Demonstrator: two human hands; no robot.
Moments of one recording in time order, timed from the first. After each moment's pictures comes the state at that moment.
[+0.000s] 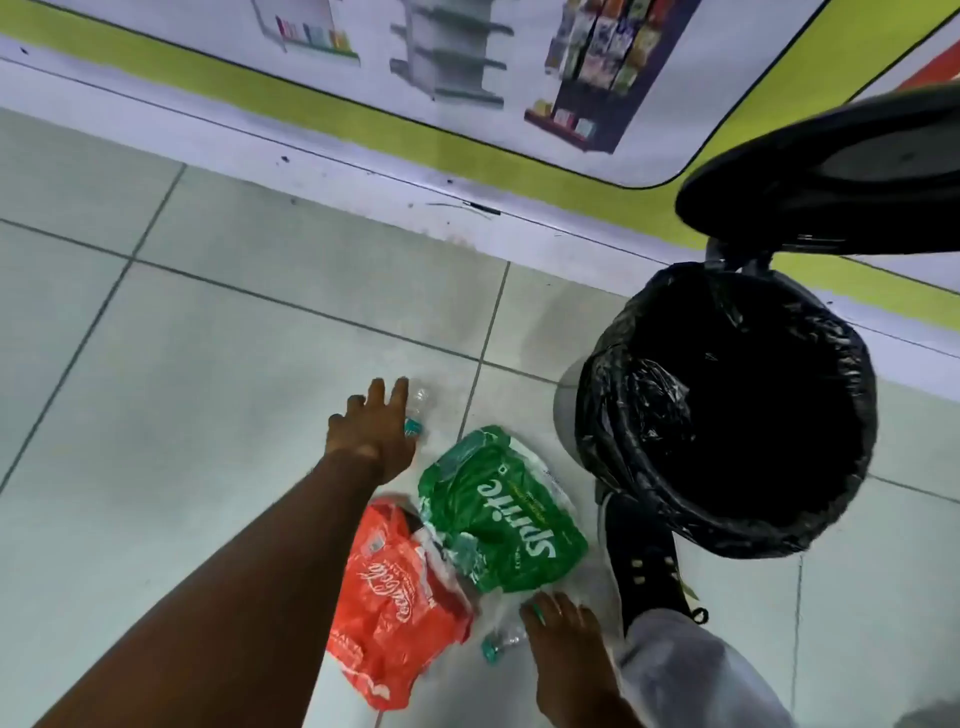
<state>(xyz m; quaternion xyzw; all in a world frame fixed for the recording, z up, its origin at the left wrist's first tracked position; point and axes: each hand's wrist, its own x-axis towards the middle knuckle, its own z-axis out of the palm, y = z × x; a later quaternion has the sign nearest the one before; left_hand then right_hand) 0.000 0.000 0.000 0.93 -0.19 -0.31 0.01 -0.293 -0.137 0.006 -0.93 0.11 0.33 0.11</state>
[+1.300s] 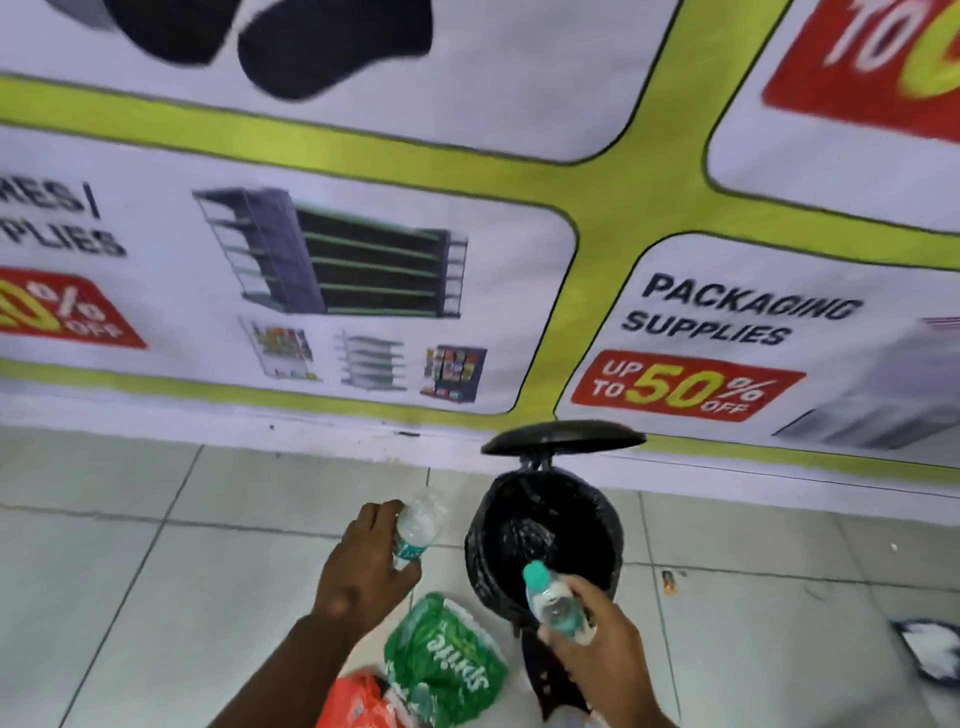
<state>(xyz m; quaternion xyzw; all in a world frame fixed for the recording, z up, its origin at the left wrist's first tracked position) -0.017 -0.049 0.366 0.90 -0.27 -0.18 0.29 -0.244 -0.251 0.365 -0.82 0.39 -0.03 0.41</state>
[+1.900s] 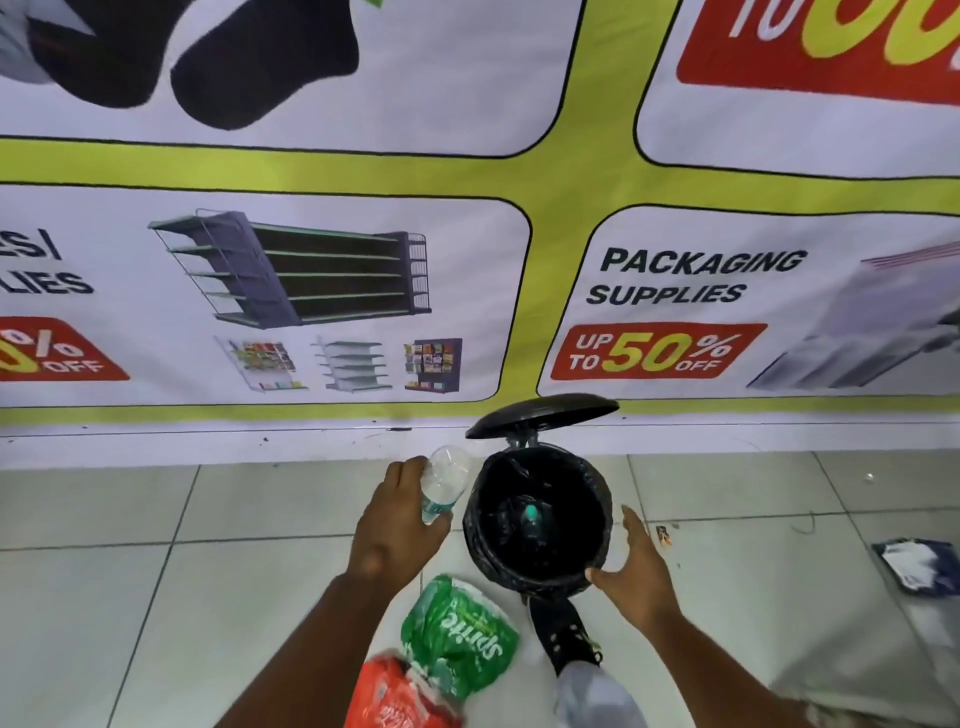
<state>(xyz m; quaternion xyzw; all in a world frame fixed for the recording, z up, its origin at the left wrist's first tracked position) -0.023 -0.097 0.426 0.88 -0.31 -0.15 0.33 -0.260 -0.310 0.364 -0.77 0.48 -0.04 0.42</state>
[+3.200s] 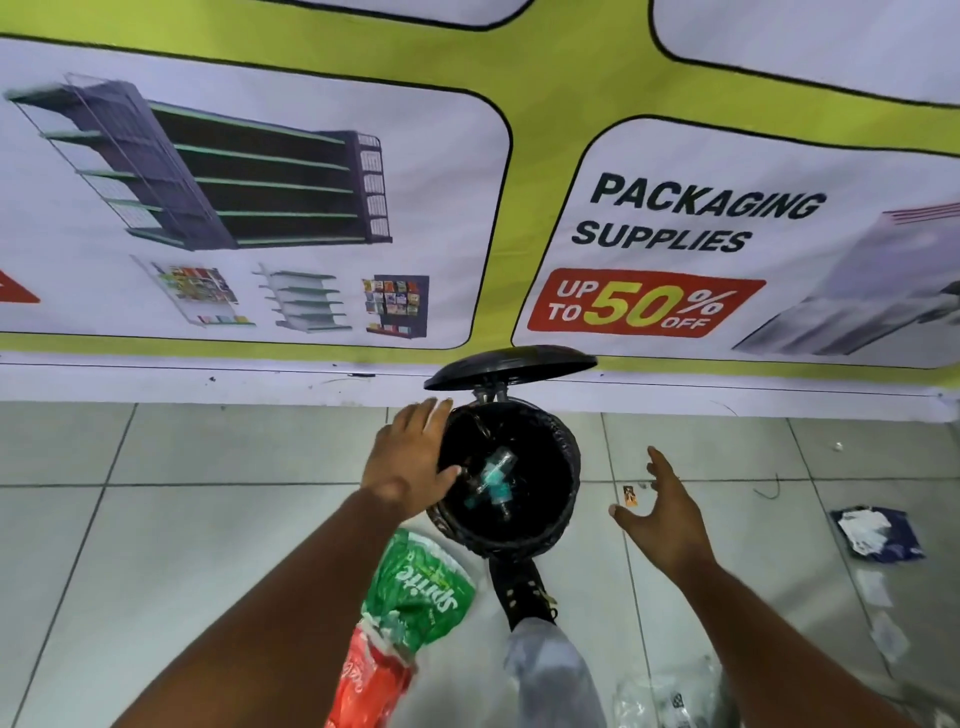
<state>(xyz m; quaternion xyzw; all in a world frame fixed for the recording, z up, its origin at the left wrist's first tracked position) -0.024 -0.184 0.340 0.88 -0.43 -0.16 0.12 -0.290 -0.398 0.358 -0.79 0.50 -0.03 0.36</state>
